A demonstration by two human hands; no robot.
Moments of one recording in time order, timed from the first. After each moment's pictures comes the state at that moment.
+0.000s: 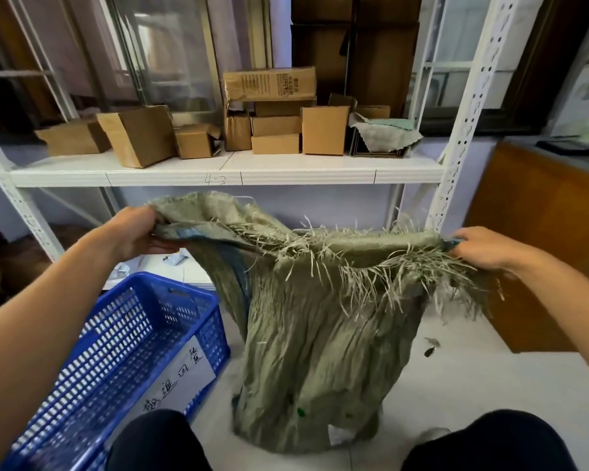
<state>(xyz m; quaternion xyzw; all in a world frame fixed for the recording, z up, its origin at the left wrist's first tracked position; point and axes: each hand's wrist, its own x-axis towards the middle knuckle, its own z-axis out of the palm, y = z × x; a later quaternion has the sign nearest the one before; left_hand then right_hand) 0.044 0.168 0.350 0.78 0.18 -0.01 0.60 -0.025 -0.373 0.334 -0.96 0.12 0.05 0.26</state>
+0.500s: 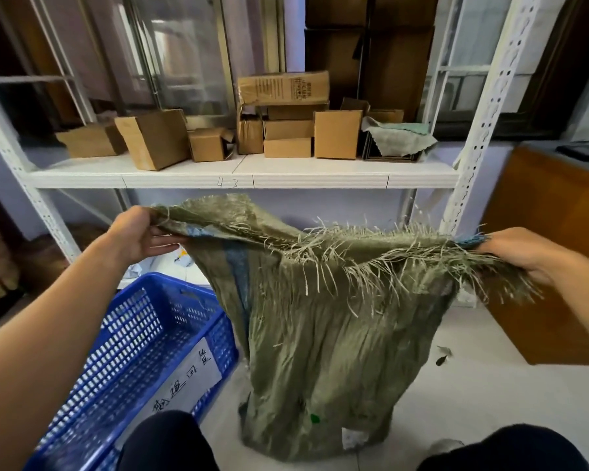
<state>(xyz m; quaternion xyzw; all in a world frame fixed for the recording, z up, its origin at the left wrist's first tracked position) 0.046 0.184 0.345 0.72 0.21 0.03 0.67 -0.022 -0.388 0.342 -0.88 0.22 0.02 0.43</state>
